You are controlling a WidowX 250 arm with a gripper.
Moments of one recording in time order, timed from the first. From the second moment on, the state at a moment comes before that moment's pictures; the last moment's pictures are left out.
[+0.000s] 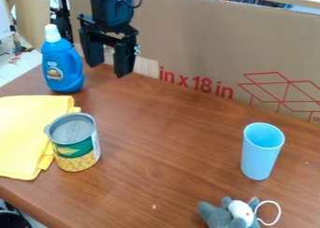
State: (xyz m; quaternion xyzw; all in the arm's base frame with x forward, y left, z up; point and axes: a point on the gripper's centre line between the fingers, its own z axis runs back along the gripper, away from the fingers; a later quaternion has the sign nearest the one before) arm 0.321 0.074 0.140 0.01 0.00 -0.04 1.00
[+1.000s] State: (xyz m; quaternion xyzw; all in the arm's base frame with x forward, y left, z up) arm 0.209 0.064 0.096 0.00 0.10 -0.07 0.99
